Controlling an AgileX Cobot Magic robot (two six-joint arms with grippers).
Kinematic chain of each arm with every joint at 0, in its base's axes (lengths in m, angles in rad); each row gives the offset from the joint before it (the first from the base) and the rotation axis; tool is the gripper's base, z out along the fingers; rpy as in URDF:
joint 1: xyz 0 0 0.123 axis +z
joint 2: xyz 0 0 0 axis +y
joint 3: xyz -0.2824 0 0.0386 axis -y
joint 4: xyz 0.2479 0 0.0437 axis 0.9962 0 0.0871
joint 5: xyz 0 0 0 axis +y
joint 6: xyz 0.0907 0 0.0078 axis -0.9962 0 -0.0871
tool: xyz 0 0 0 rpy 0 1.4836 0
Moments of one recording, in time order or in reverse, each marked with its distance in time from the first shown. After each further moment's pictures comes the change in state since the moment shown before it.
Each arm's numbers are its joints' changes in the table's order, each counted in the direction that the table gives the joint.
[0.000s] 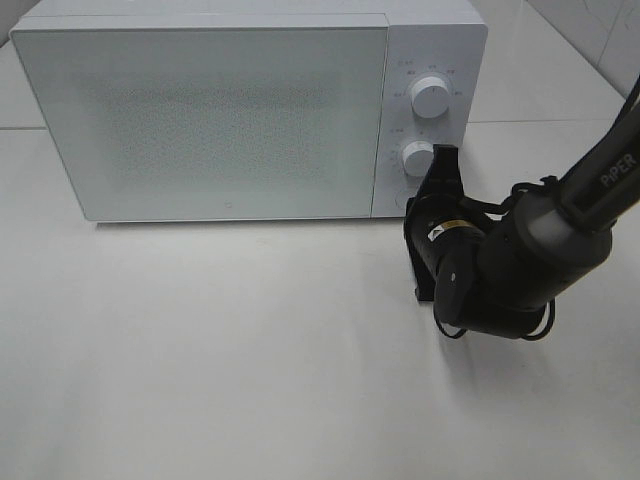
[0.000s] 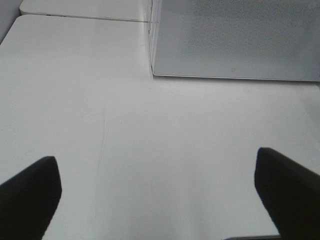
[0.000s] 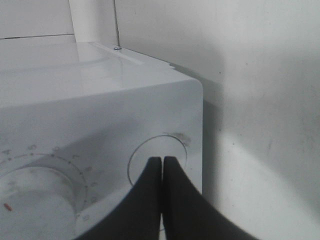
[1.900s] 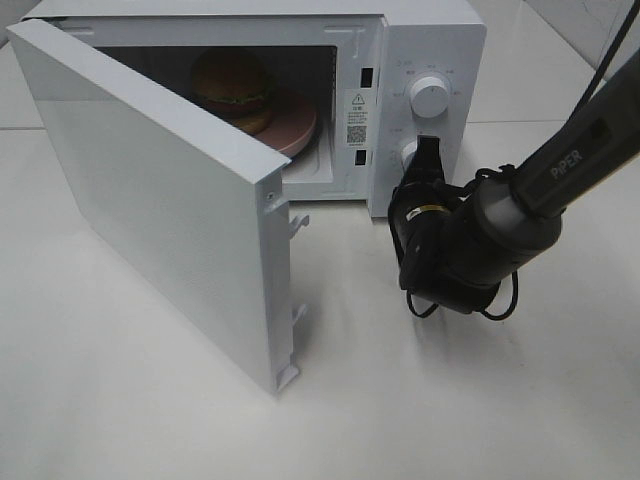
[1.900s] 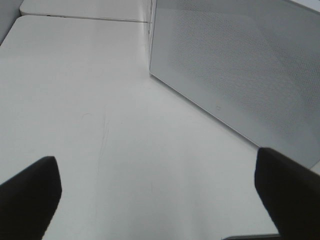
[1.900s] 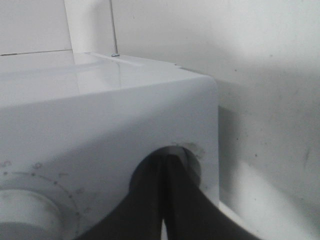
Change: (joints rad) left arm 0.000 0.000 0.000 0.000 0.000 -0.004; right arm -0.007 0.072 0.161 0.127 0.050 0.106
